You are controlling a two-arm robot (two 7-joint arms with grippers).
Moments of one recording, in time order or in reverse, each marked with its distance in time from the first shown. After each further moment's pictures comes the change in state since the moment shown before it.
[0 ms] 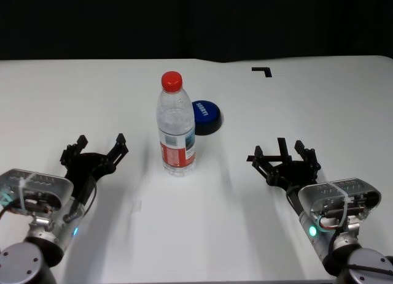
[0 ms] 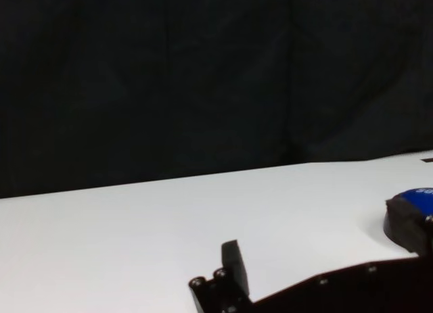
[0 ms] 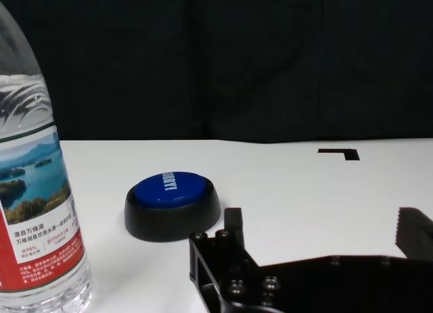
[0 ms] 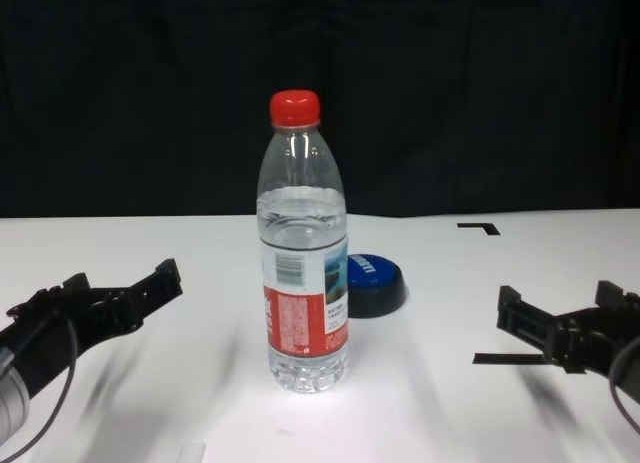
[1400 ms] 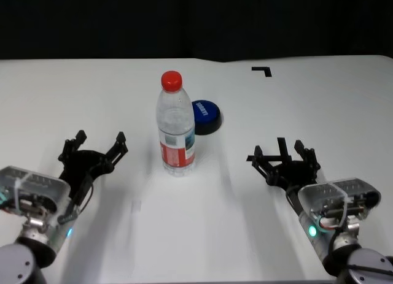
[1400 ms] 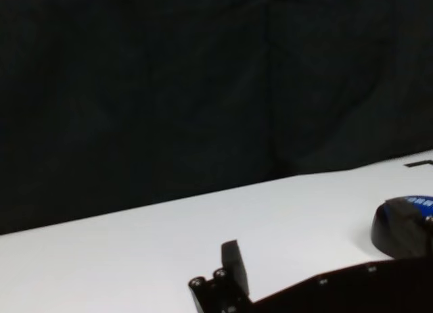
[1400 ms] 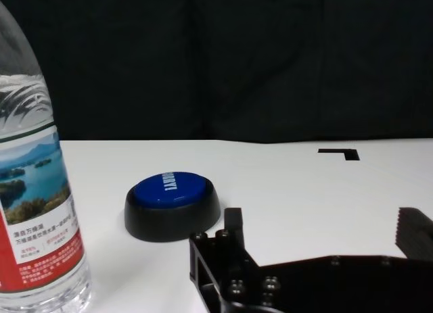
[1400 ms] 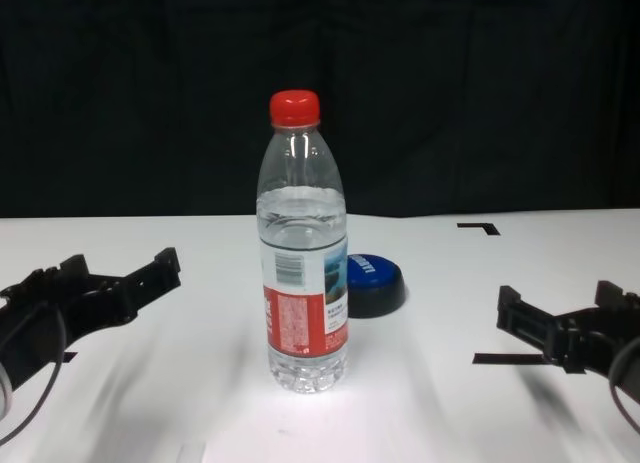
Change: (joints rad) left arm 0.027 -0.003 -0.037 -0.046 0.060 -0.016 -0.060; right arm 0.000 0.000 0.000 0.000 0.000 0.000 0.000
